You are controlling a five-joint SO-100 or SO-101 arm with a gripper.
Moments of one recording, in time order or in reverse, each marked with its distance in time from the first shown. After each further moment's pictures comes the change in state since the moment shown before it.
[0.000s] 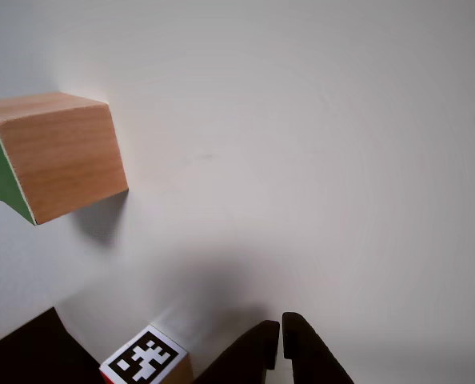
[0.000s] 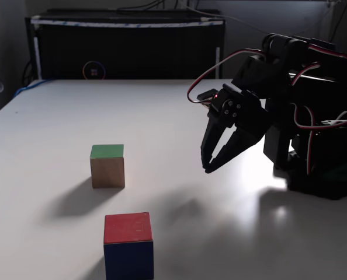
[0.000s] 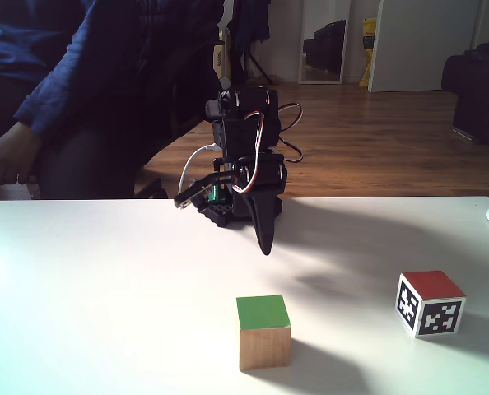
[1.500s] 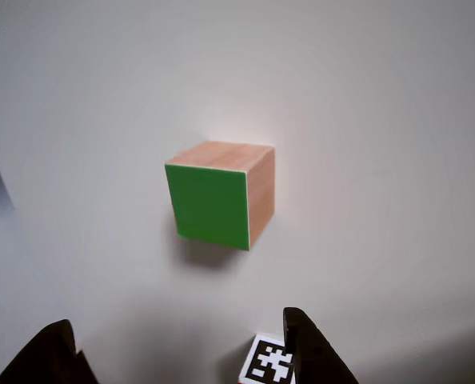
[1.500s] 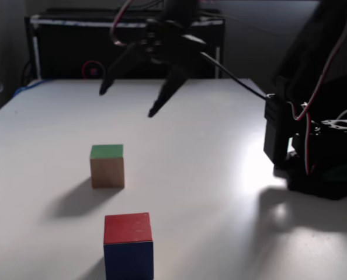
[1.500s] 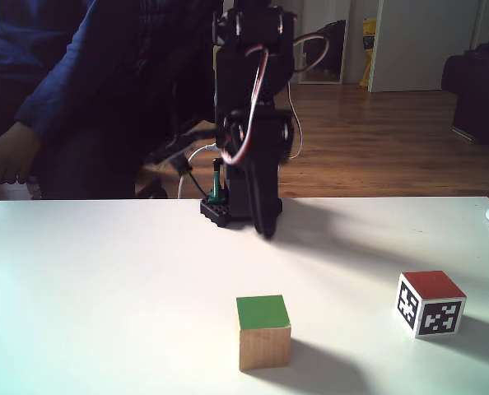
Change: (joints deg) arm 6.7 -81.7 -70.4 3.1 -1.8
